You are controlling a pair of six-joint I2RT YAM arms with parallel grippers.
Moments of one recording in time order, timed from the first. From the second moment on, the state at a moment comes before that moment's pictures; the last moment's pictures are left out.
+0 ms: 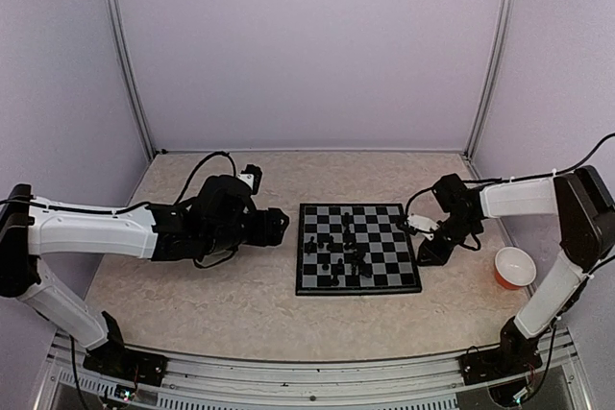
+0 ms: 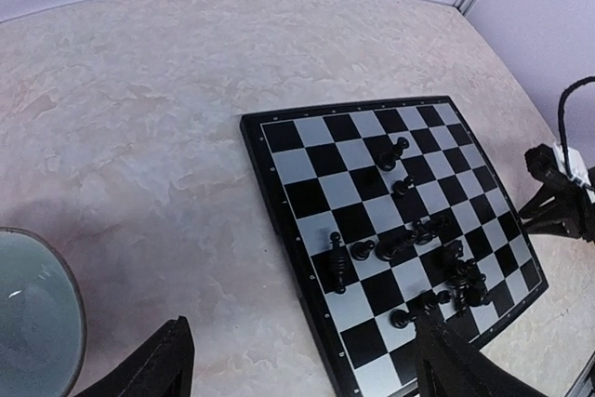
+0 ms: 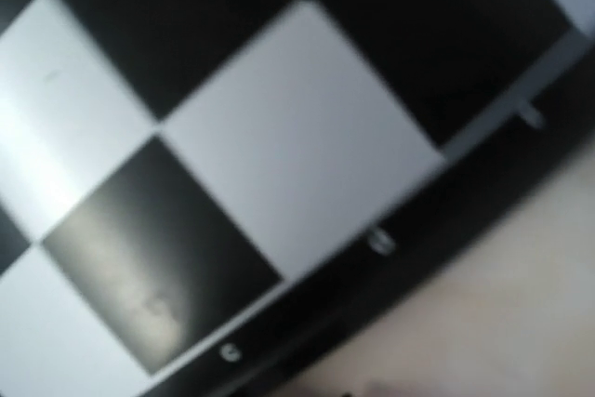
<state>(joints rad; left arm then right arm) -0.96 1.47 0.90 -0.01 -0.34 -0.55 0.31 1.63 0.88 -0.53 -0.23 -0.58</state>
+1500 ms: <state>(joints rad) -1.06 1.55 0.74 -0.15 -0.33 -0.94 0.30 2.28 1.77 -0.57 -0.24 -0.53</state>
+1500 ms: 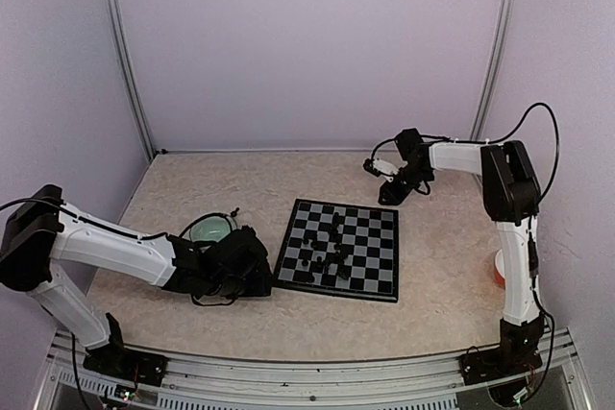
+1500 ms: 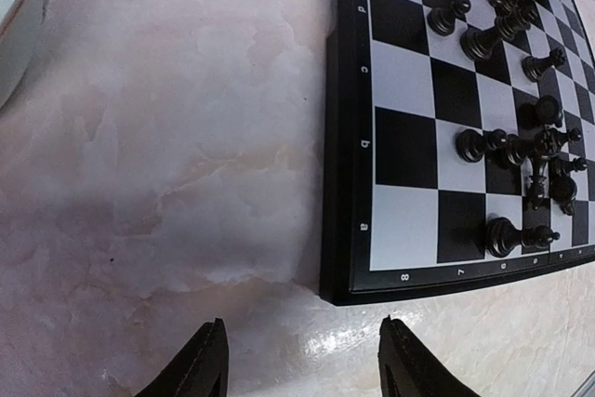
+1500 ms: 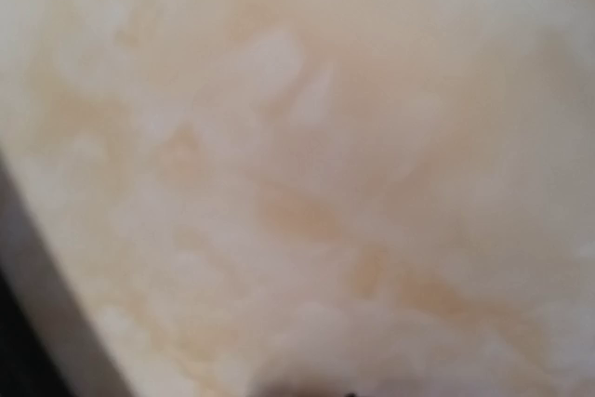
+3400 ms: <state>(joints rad) -1.00 1.81 0.94 -0.18 -0.34 -0.71 0.37 1.54 0.72 -0.43 -0.35 -0.69</state>
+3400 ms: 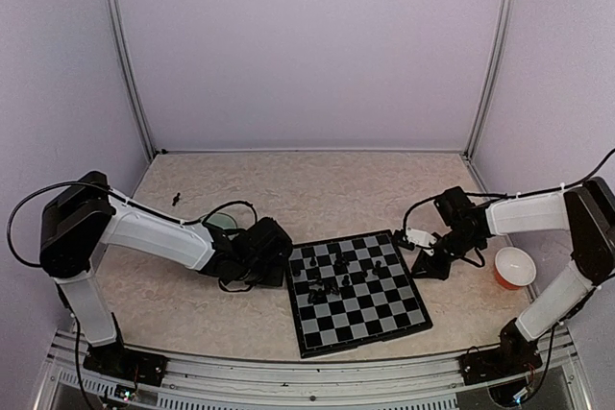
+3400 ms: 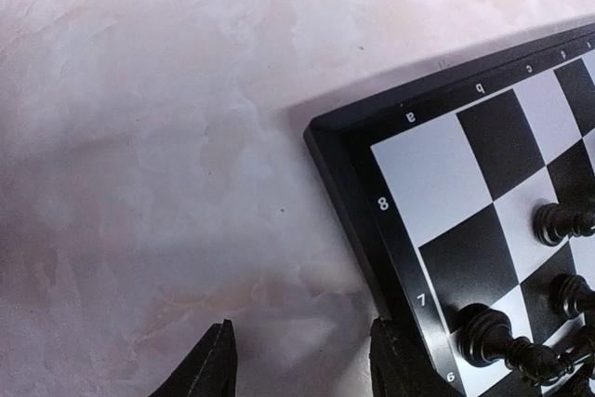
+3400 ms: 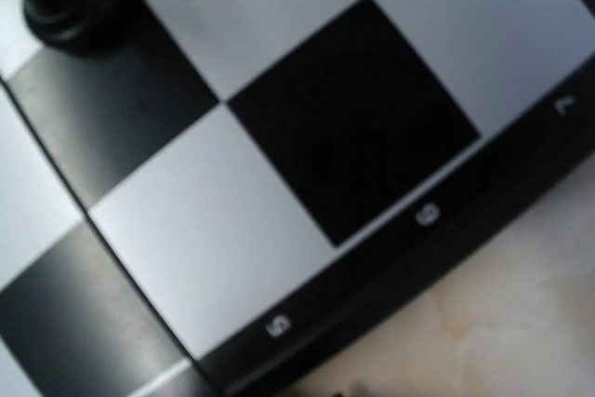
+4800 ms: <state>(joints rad) 0.13 2.06 1.55 -0.46 -0.17 -0.29 0.21 1.39 0.64 -0.46 -0.34 -0.66</state>
